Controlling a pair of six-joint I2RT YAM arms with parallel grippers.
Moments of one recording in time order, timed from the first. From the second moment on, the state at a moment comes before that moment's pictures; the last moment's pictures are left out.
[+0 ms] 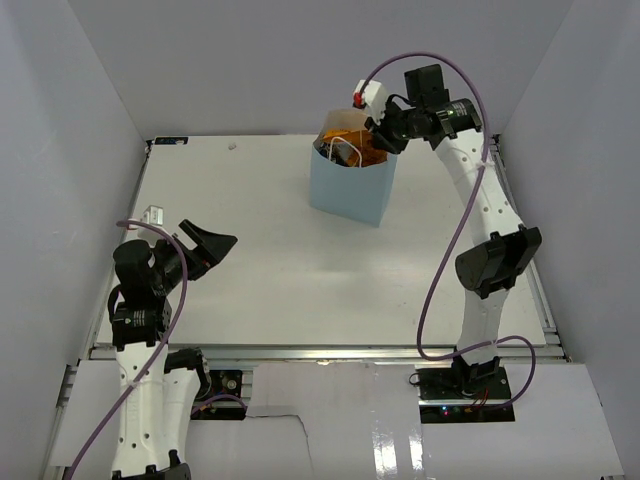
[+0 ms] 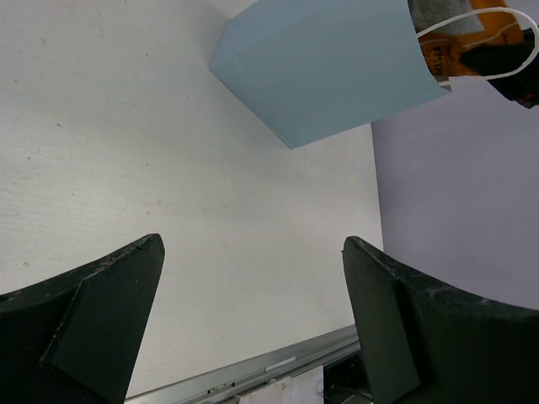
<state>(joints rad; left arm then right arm) 0.14 0.56 0.71 -0.47 0.54 -0.71 0.35 1.95 2.31 -1.05 -0.39 -0.75</state>
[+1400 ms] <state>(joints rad) 0.14 0.58 0.76 -0.48 0.57 -0.68 0.08 1.68 2.07 -0.75 -0.72 -0.43</state>
